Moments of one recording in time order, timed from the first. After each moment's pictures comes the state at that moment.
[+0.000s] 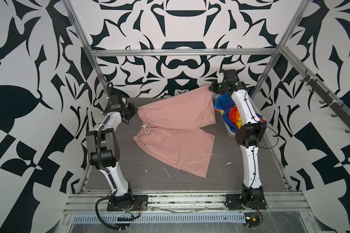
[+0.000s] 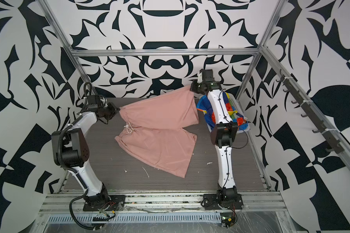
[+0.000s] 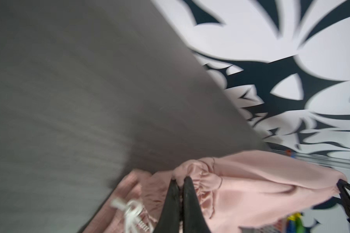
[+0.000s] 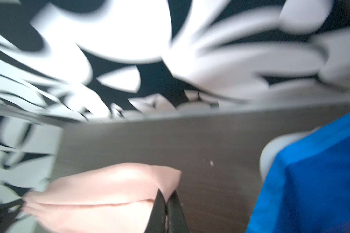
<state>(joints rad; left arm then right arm) 0.13 1.89 1.48 -0.30 0.48 -0.67 0.10 2.41 2.68 -0.86 -0.37 0.41</state>
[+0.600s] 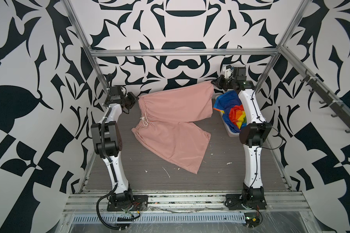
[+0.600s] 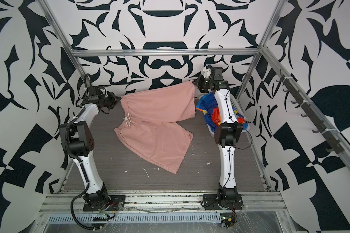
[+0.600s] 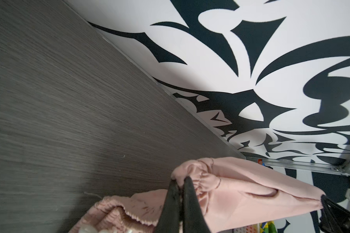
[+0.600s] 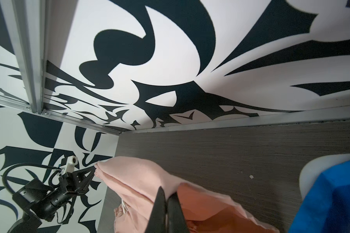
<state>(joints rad) 0.15 2.10 1.75 -0.25 0.58 -0.75 0.04 2.36 2.56 -0.74 -0.62 0.56</state>
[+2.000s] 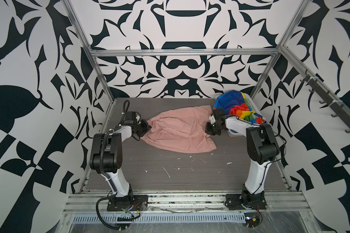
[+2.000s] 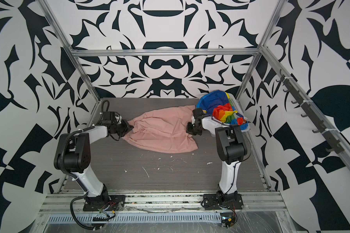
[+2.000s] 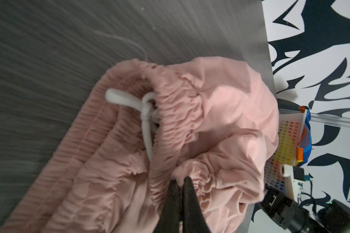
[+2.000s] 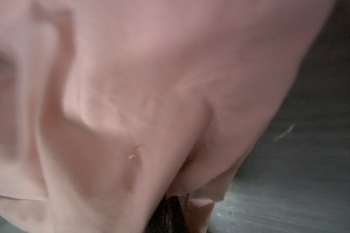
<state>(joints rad) -0.02 1.78 1.06 -0.15 0.53 -0.77 0.25 1.95 1.35 -0.57 -0.27 0.44</state>
